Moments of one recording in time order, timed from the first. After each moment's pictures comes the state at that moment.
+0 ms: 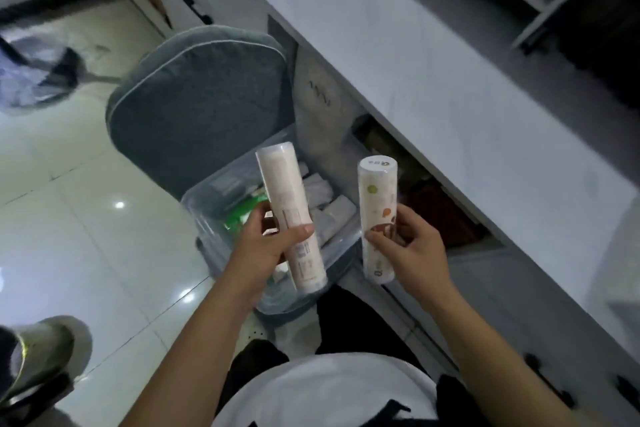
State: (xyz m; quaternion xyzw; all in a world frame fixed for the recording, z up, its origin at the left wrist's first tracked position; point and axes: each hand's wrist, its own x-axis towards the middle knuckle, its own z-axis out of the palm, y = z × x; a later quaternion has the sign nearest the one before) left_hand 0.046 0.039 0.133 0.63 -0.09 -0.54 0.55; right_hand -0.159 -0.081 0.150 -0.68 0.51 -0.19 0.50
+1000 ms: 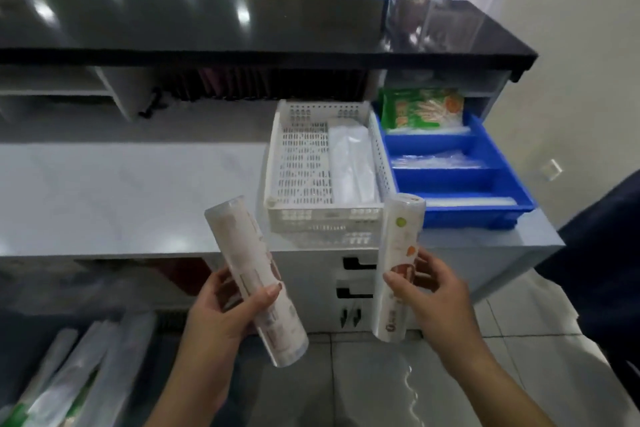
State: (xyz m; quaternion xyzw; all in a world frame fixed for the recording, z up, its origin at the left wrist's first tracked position) left_hand -0.375 -0.011 0.218 0.51 -0.40 -0.62 0.45; right_hand -0.642 0.045 0.229 -0.35 0.70 -0.51 0.36
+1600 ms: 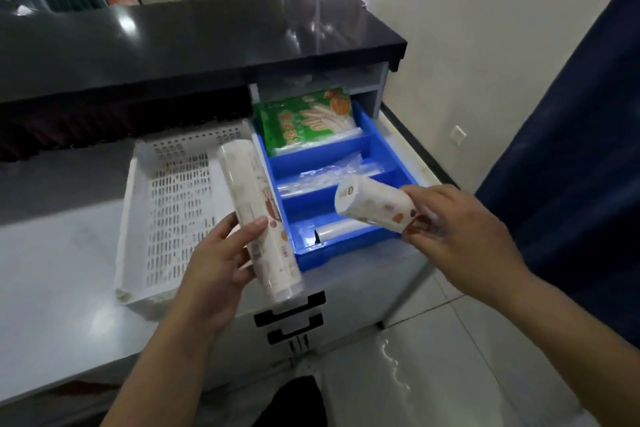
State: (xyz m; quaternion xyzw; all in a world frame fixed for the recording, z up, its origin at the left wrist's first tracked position) left_hand -0.592 -0.141 0.258 0.40 -0.43 -0.74 0.32; right_hand -0.845 0.017 0.297 -0.55 0.80 -0.22 0.03
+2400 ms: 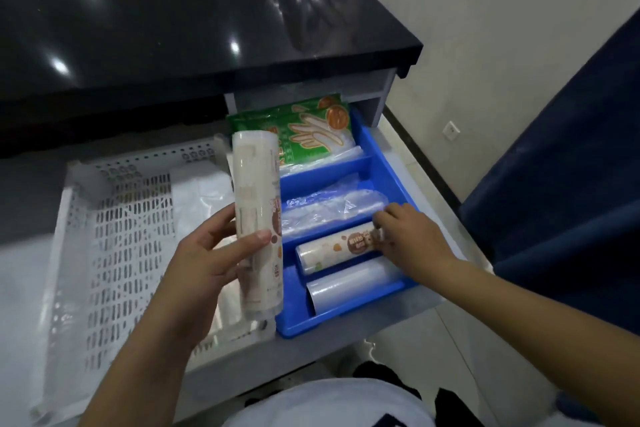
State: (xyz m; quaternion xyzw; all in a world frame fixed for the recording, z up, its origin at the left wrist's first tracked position) left_hand -0.648 -0.244 0.253 0.42 -0.52 -0.70 0.25; right_hand -0.934 -0.133 0.195 -0.60 0.79 -0.03 0.06
